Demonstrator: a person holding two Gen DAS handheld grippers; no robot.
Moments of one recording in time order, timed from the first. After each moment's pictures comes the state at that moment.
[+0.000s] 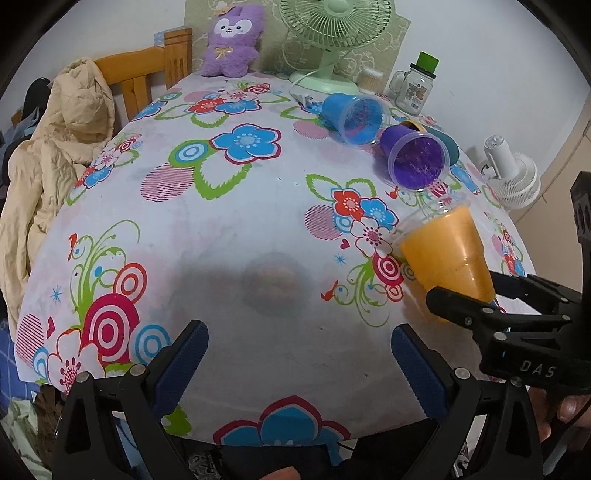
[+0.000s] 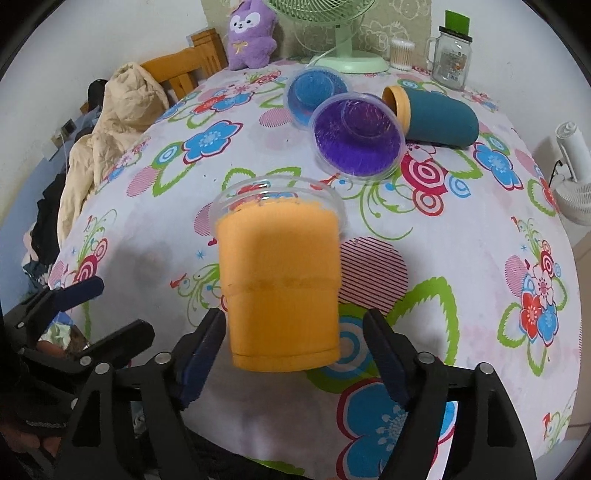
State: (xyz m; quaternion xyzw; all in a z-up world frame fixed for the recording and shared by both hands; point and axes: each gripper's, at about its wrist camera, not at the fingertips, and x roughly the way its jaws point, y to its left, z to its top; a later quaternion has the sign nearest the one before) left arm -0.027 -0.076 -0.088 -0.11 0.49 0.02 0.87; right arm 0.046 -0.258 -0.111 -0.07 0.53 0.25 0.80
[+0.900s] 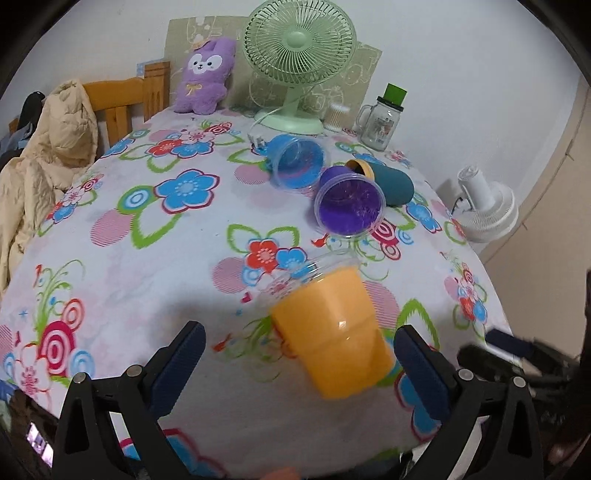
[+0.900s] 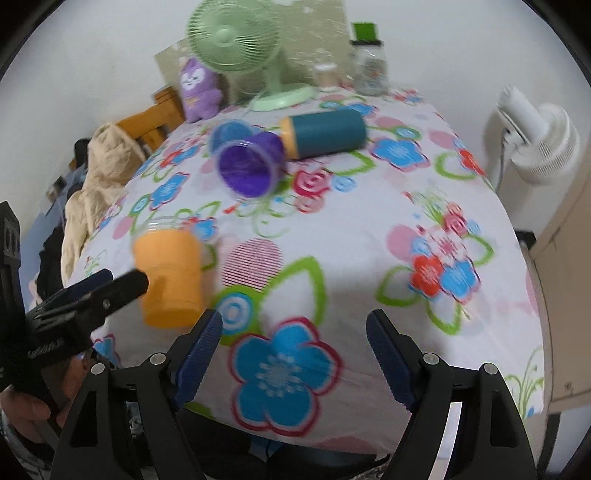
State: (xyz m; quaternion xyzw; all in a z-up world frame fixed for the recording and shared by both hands) left arm 0.000 -0.140 -0.066 -0.14 0.42 0.01 0.90; right arm 0.036 -0.374 -0.089 0.02 0.50 0.21 0.84
